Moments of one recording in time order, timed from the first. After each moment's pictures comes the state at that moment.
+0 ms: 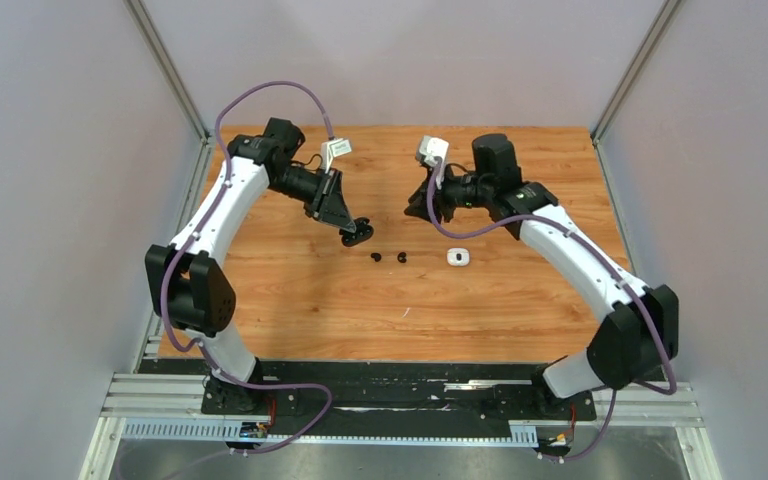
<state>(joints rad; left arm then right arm) -0.26 1.73 1.68 -1.22 1.04 0.32 0.47 1.44 1.34 -0.33 -0.74 -0.41</state>
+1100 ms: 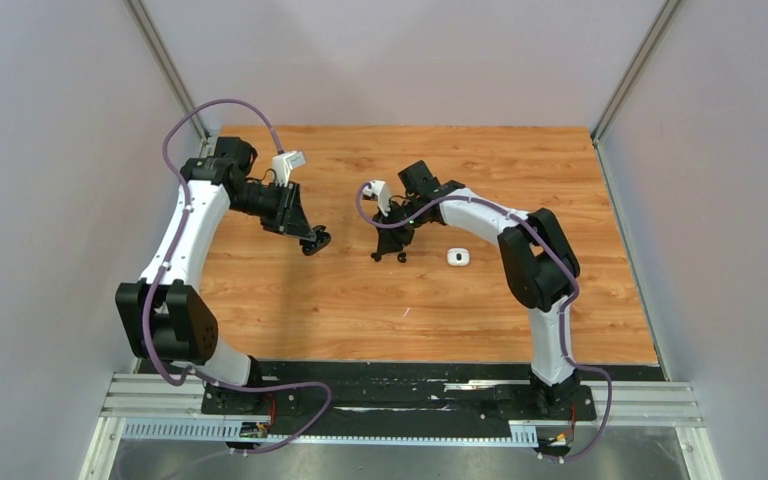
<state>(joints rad) -0.05 1.53 1.46 -1.20 0.84 0.30 0.59 2.06 1.54 -0.47 -0.69 -0.41</state>
